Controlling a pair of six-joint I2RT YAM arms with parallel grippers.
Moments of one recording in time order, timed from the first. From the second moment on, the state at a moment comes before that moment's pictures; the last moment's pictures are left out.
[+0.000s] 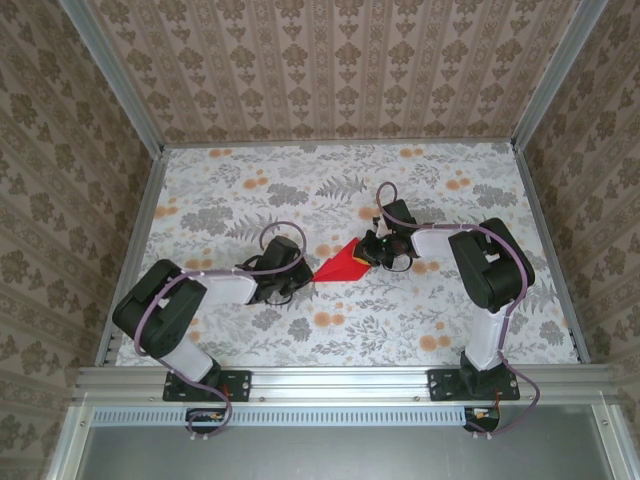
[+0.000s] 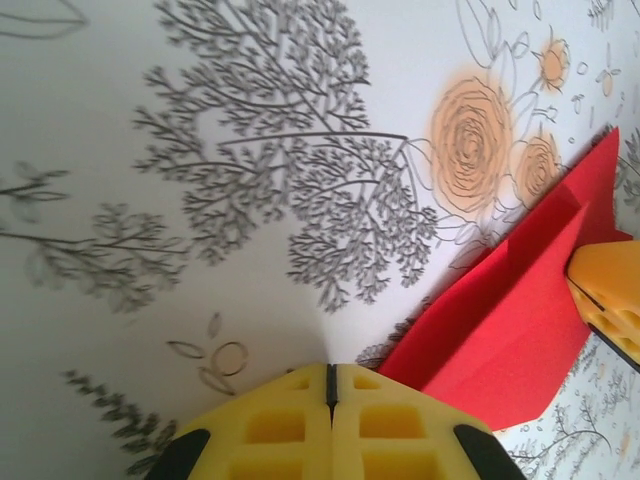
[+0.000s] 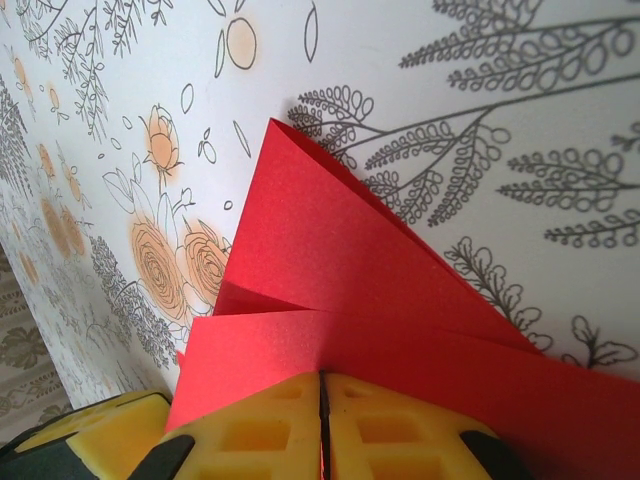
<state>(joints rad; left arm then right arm) -0.70 1.57 0.59 0.11 0.11 -1.09 0.36 1.90 0.96 -0.09 -0.52 0.82</state>
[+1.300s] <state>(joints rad) -0.74 1.67 0.58 0.34 0.12 -1.19 0.36 1.90 0.96 -0.09 -0.52 0.81</state>
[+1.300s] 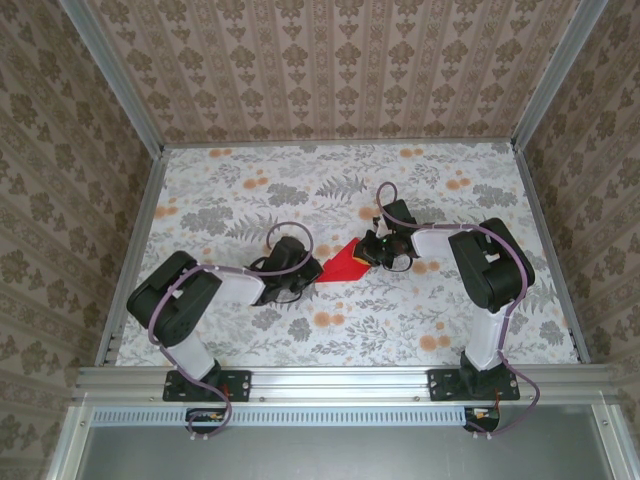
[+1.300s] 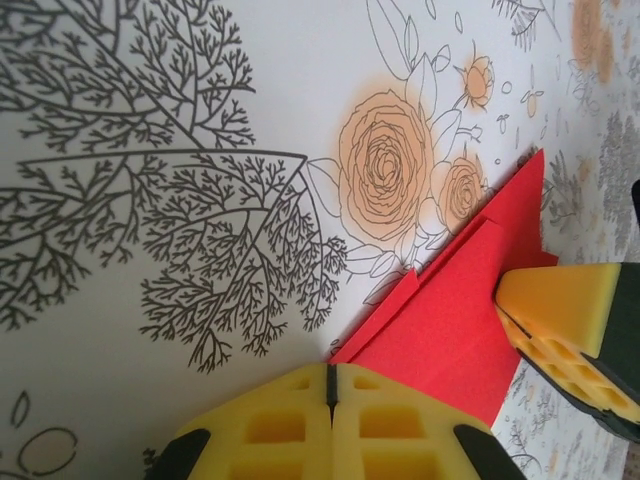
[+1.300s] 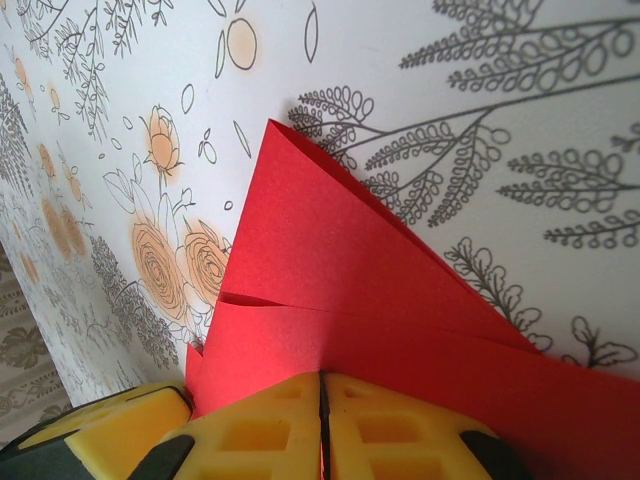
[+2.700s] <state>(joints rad) -0.74 1.64 0.52 0.41 0.09 -1.27 0.56 1.93 0.99 -0.01 -0.55 0.86</state>
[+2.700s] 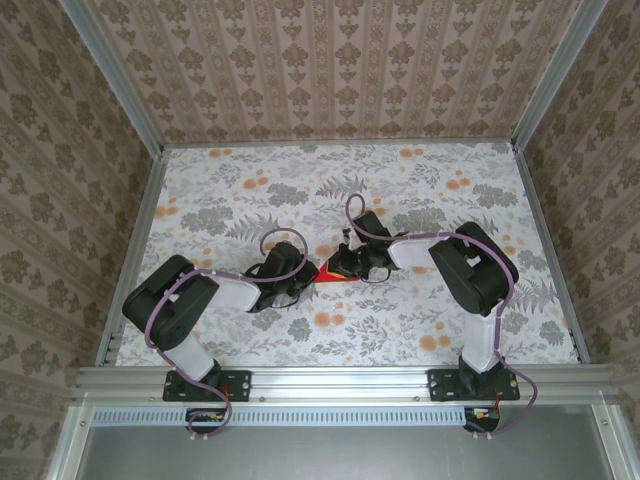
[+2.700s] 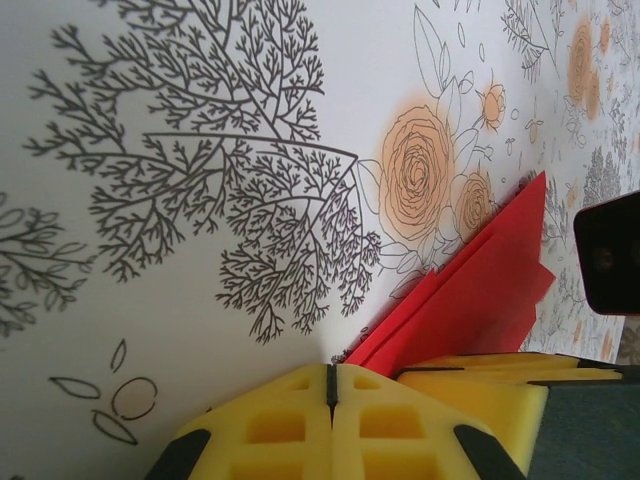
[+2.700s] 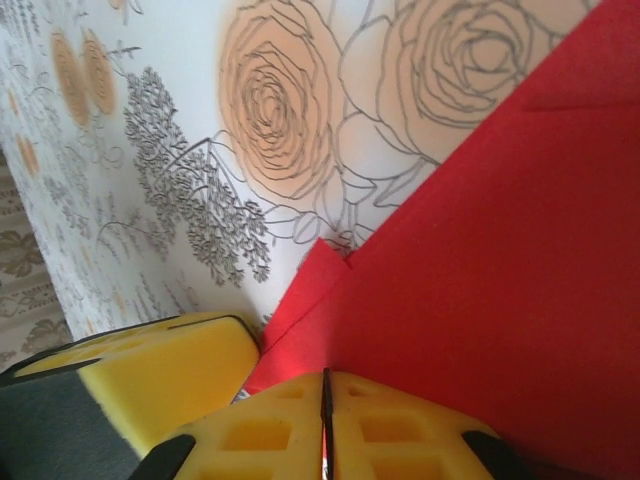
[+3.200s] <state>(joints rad) -0.72 1.62 0.53 0.39 0.17 -1.15 0.55 1.93 0.99 -0.01 -0.55 0.88</state>
